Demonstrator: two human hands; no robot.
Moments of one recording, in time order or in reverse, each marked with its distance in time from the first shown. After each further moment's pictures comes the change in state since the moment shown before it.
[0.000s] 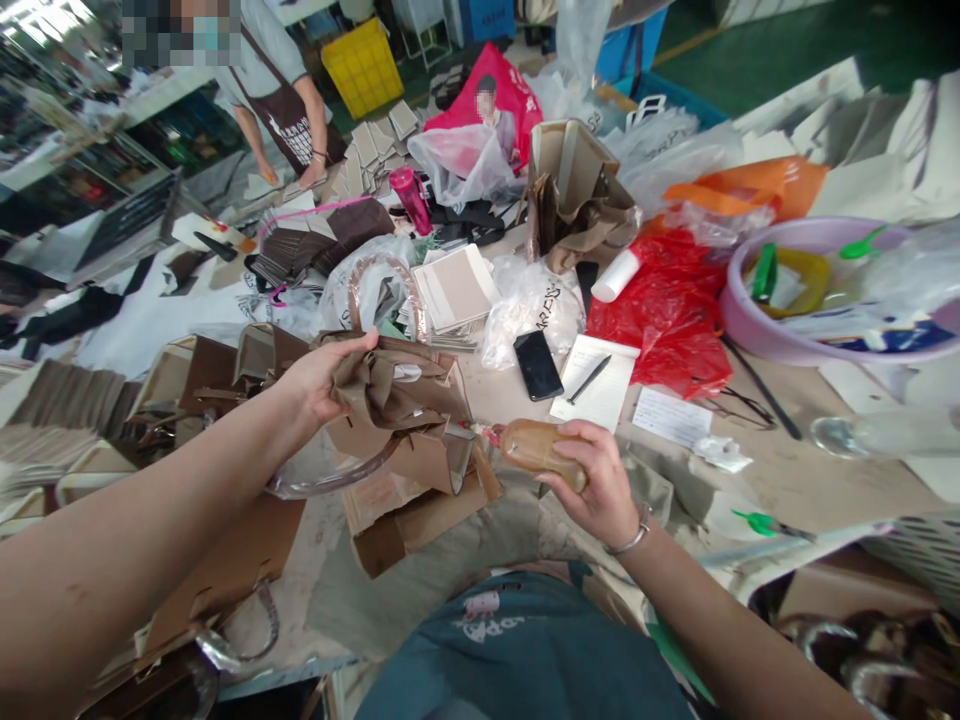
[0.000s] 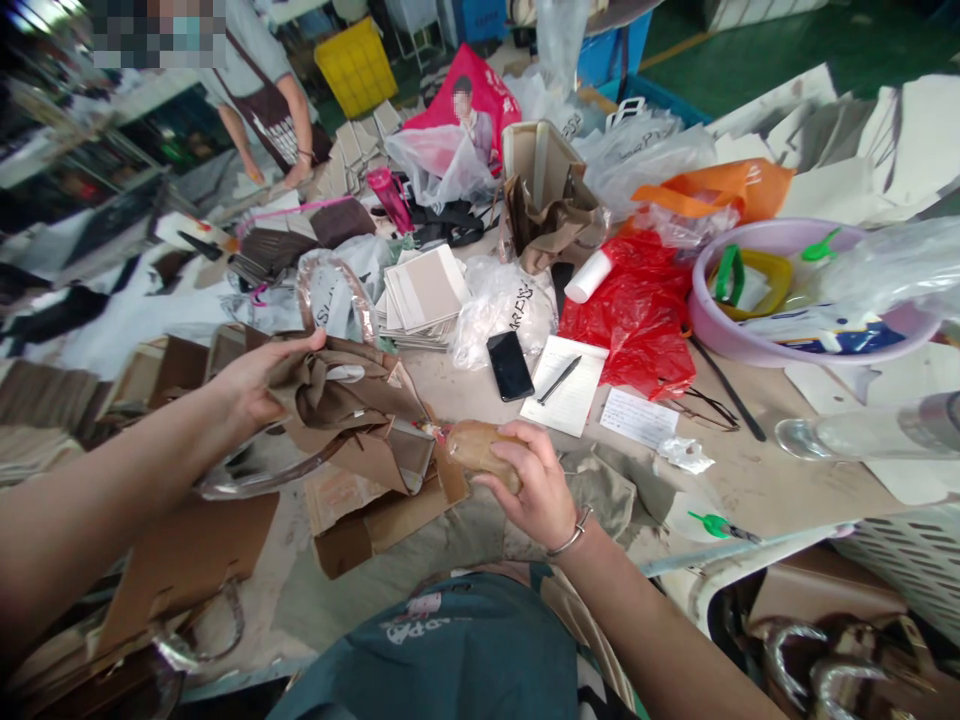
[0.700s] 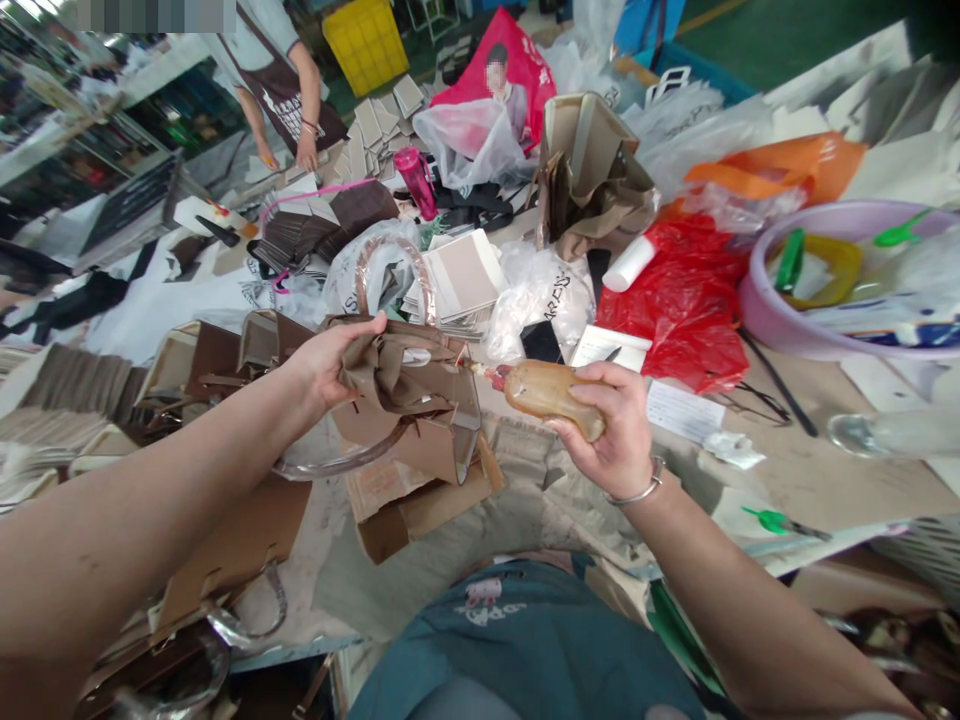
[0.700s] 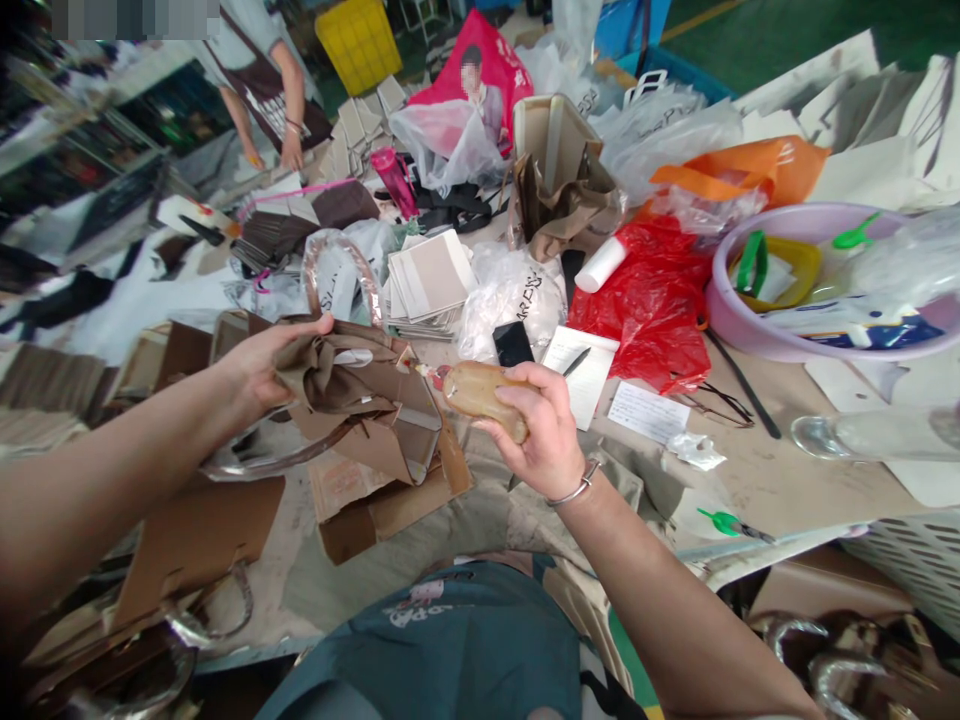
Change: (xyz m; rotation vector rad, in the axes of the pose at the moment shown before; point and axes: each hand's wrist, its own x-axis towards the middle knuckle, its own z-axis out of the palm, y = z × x) left_hand 0.007 0.002 0.002 0.018 -0.003 0.012; right_hand 0.054 0.008 -0.004 -0.126 0.128 -0.115
